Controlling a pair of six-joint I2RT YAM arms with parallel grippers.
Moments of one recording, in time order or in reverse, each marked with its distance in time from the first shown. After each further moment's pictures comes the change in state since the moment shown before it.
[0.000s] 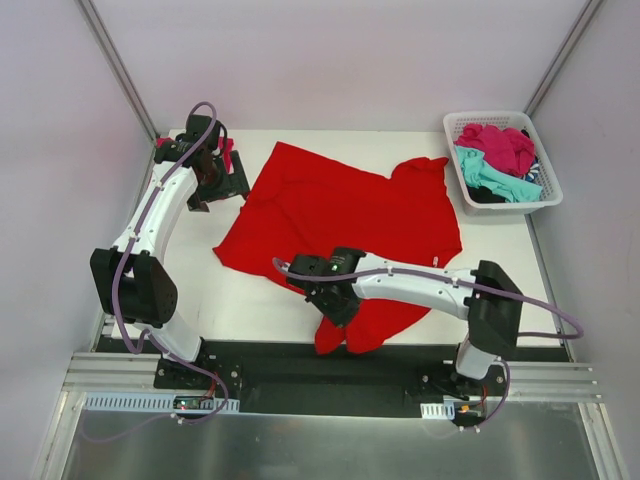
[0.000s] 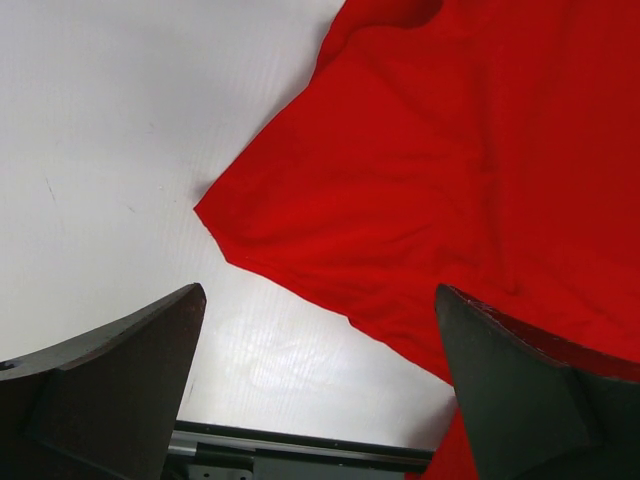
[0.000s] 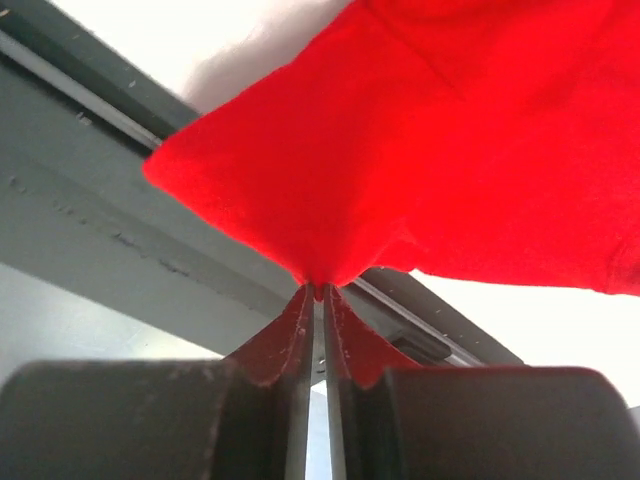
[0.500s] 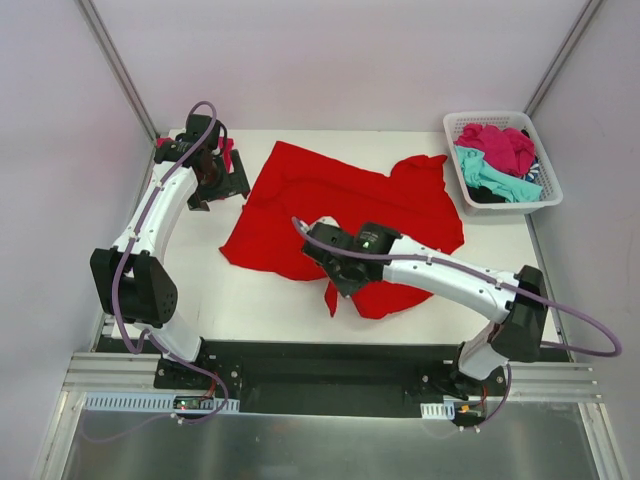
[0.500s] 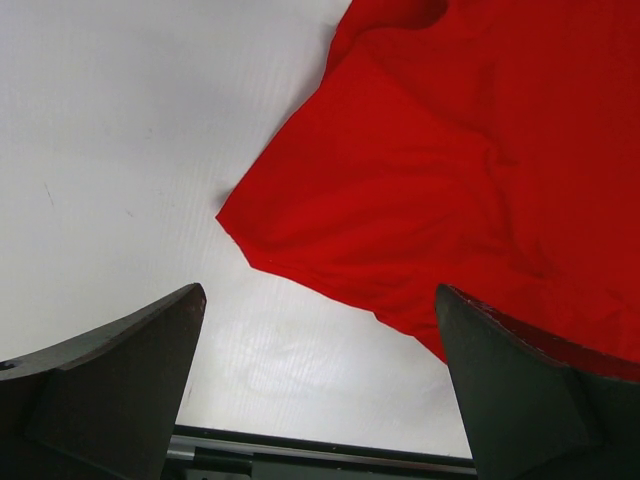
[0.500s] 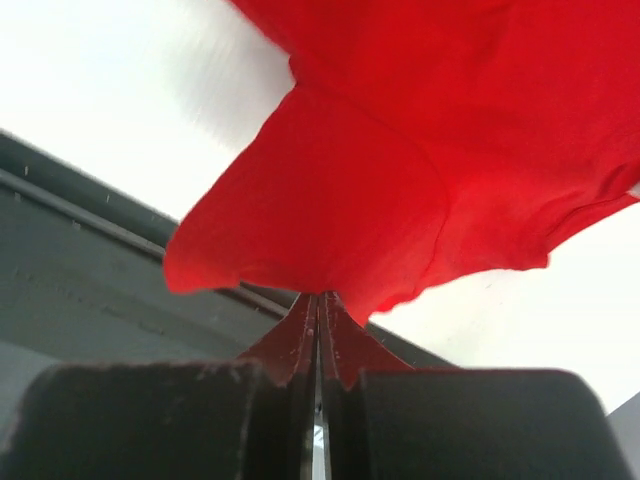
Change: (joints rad) left arm 0.000 0.000 0.000 0.009 0.000 -0.001; right arm -0.114 -0.100 0.145 -0.042 0.232 0.005
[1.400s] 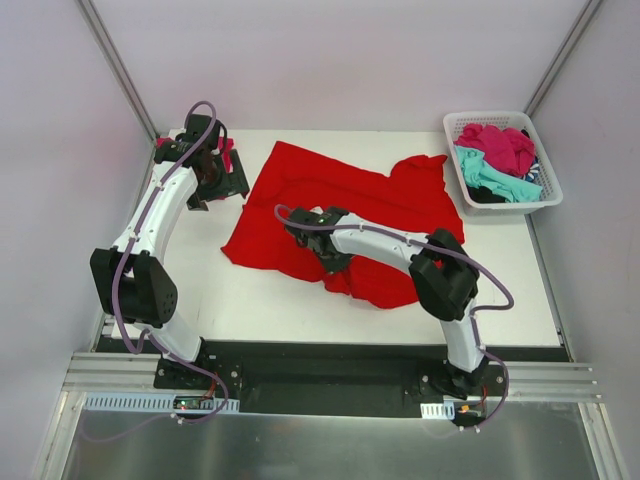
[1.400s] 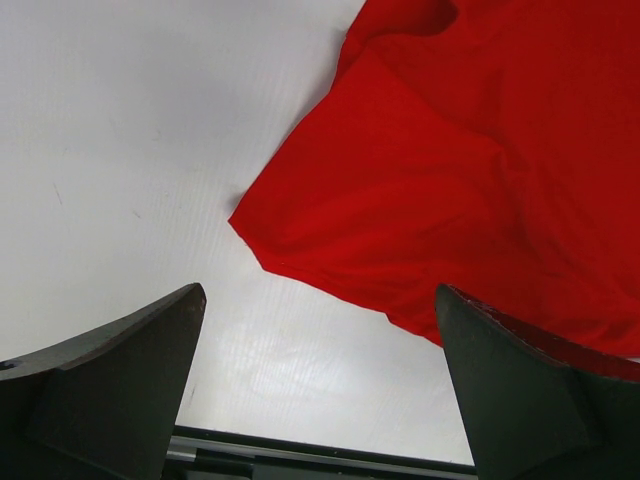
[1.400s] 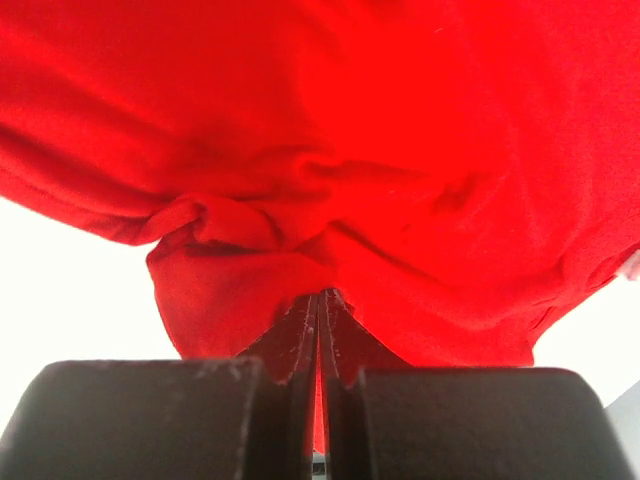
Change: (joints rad) left arm 0.000 0.000 0.000 0.001 -0.020 -0.007; right arm -0.153 0.436 0.070 0.176 0.064 -0.062
